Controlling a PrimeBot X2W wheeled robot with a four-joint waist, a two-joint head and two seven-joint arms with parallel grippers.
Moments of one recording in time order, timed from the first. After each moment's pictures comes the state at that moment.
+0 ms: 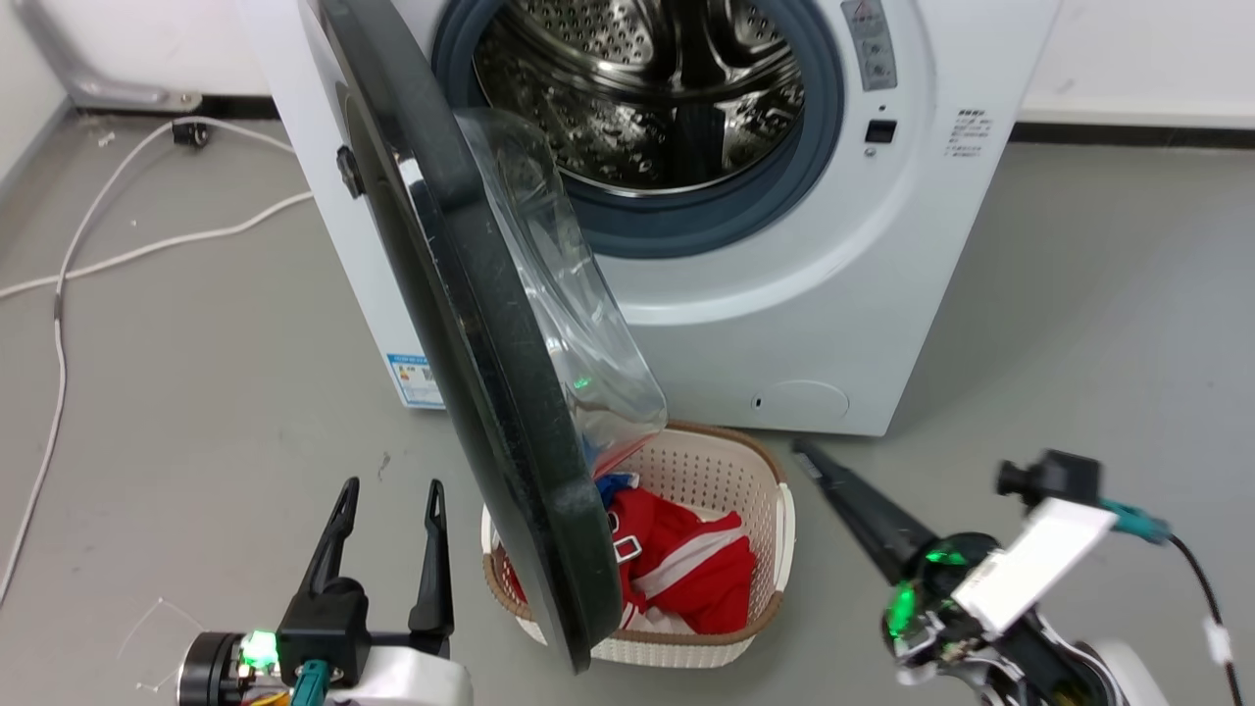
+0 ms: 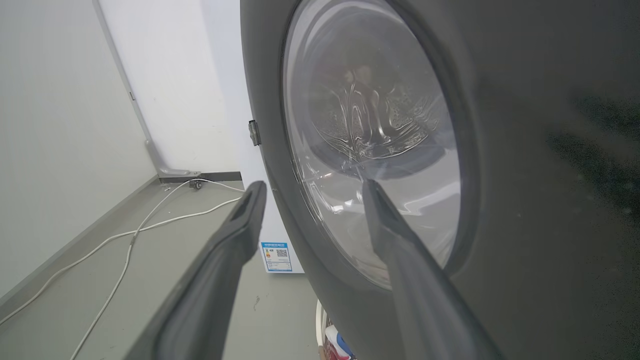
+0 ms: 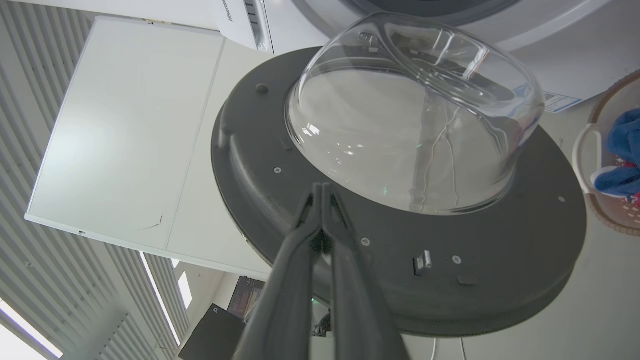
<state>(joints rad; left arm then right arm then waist) 0.02 0.06 -0.08 0.07 -0.01 0.05 -0.26 -0.12 -0.10 0.25 0.03 1.59 0.13 0.40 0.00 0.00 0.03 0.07</state>
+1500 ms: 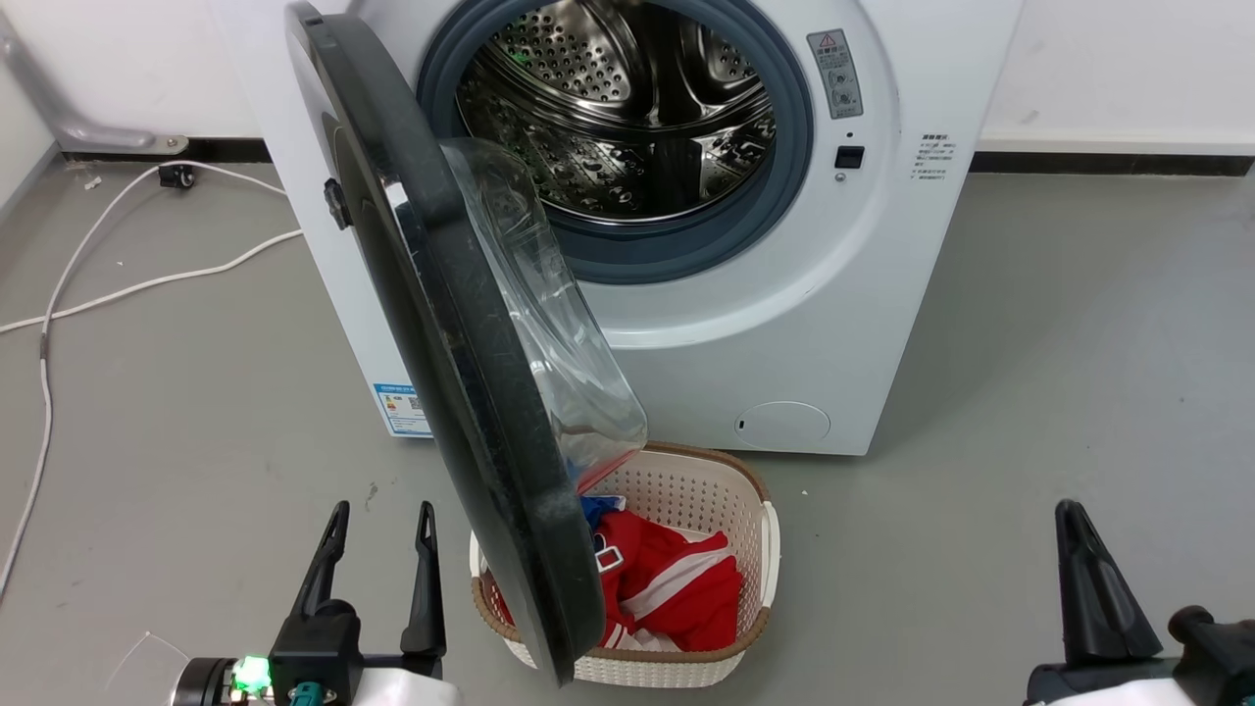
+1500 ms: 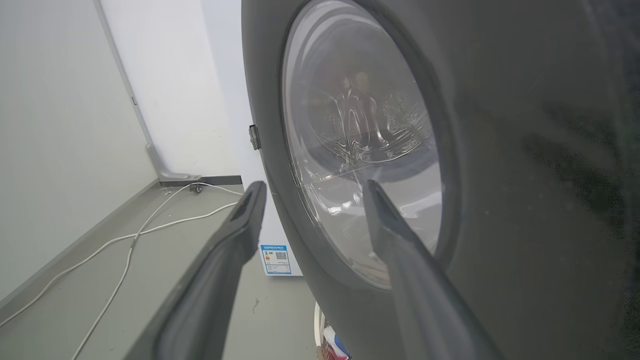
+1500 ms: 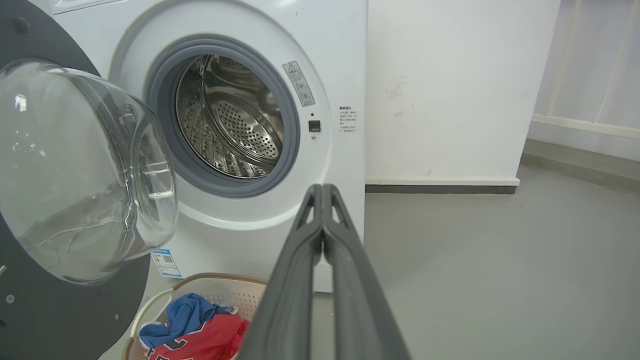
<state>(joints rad) 0.07 0.06 -0.07 0.05 -0.01 0.06 -0.26 0.14 -0.05 -0.06 -0.02 0.10 0.13 -0.26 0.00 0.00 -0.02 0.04</state>
